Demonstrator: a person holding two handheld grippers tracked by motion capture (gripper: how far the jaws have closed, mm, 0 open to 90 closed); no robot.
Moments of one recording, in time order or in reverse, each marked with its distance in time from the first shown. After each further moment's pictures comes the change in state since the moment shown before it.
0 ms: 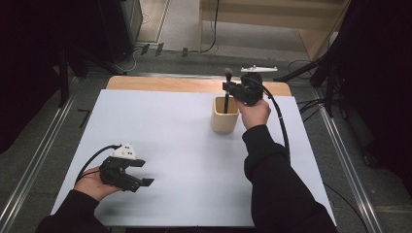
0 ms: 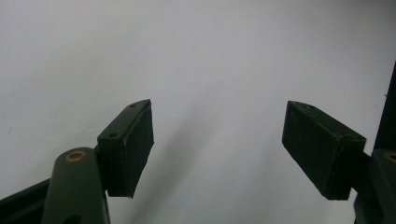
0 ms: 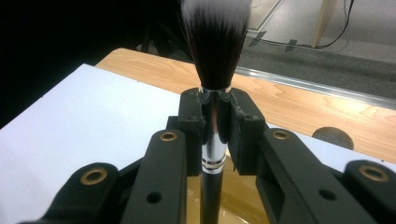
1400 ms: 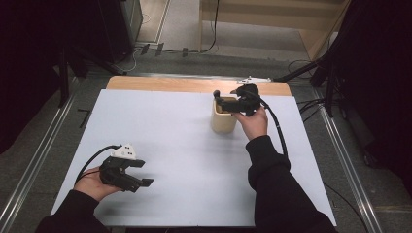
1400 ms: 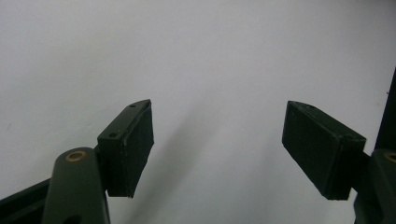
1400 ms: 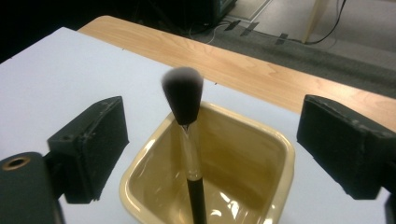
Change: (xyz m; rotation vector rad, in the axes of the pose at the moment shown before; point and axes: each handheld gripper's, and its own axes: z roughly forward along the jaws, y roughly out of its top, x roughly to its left) left arm 0.000 -0.001 0.001 0.008 -0.002 -0.005; right arm 0.000 -0.029 0.008 0.046 -0.048 -0.091
